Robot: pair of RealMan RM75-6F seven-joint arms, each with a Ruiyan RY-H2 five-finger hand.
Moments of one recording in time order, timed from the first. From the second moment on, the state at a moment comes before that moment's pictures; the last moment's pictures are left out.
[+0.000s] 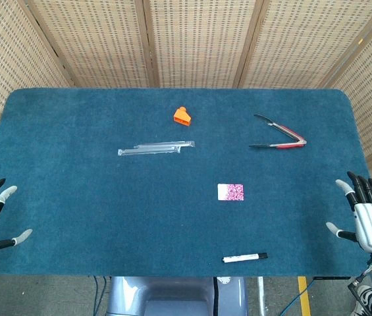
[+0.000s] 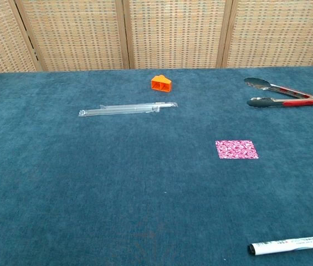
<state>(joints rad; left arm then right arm) -0.08 -1.04 -0.02 -1.73 1.50 1.46 0.05 0.14 -1.04 0.11 -1.71 -1.41 1.43 -0.09</state>
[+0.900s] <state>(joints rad) -0.08 -0.99 -0.04 -1.76 1.50 1.48 0.06 0.27 -0.98 0.13 -1.76 -1.48 1.24 0.06</state>
